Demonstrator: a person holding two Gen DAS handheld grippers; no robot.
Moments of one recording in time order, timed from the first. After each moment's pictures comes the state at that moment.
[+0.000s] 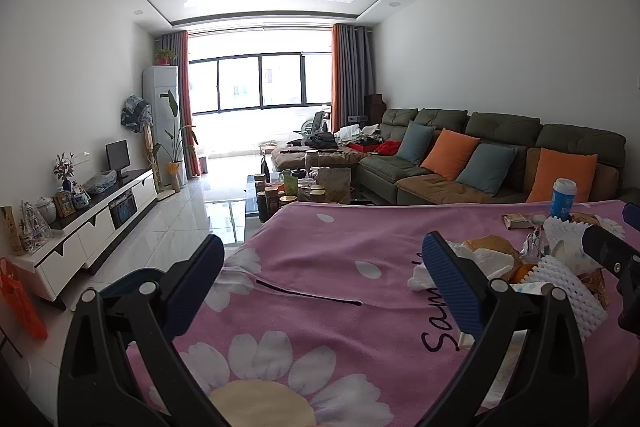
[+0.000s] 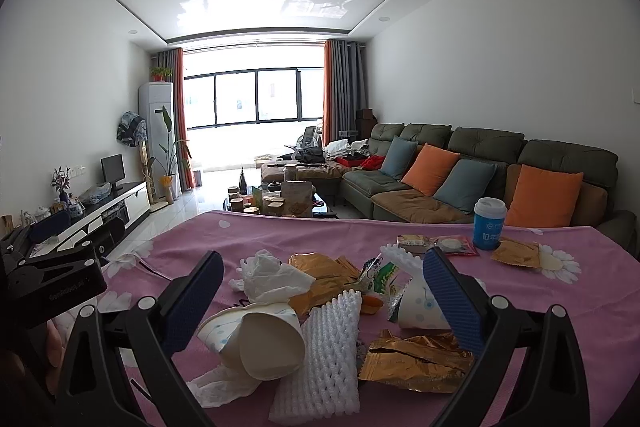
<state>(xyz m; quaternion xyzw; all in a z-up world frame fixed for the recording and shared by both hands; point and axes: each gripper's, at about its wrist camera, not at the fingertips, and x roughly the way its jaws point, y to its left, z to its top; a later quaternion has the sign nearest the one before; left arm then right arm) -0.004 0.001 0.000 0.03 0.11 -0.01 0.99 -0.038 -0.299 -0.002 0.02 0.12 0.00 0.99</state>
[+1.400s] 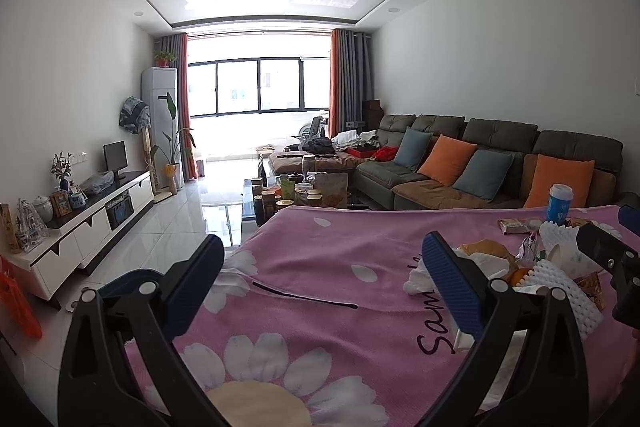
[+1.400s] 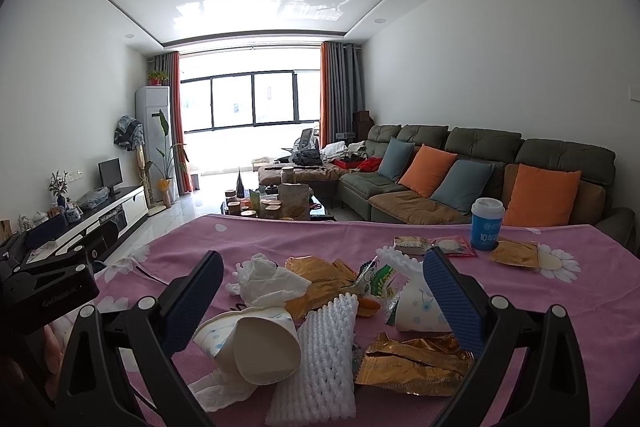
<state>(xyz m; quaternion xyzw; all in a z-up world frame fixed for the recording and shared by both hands) -0.009 0.000 0.001 0.02 0.10 -0.01 0.99 -0.035 -0.301 -0.004 0.02 0.12 -0.01 0.99</state>
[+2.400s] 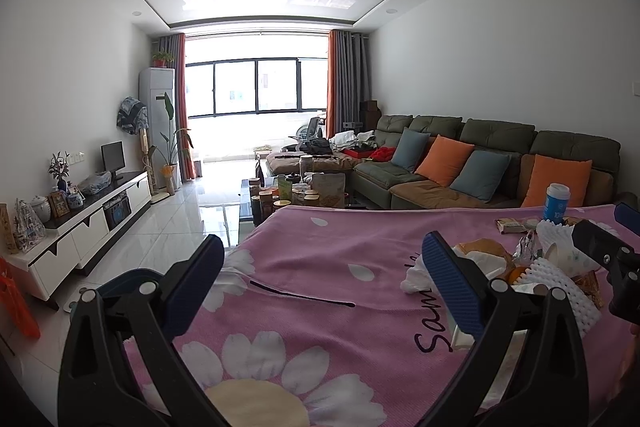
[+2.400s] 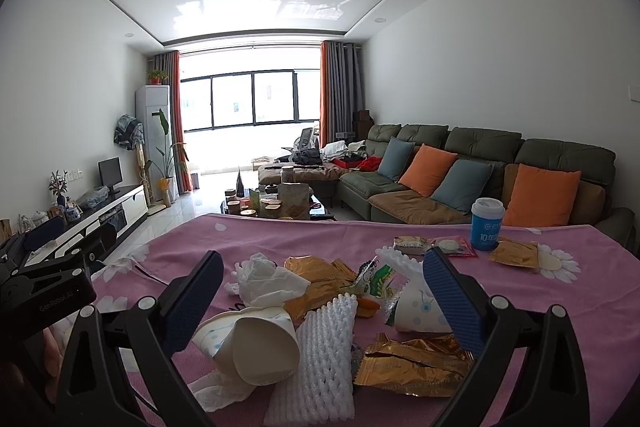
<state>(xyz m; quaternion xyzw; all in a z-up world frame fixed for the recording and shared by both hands) -0.013 0.004 0.000 0.02 0.10 -0.02 0.99 -0.033 -0.302 -0.006 0.02 0.12 -0.01 0.99</state>
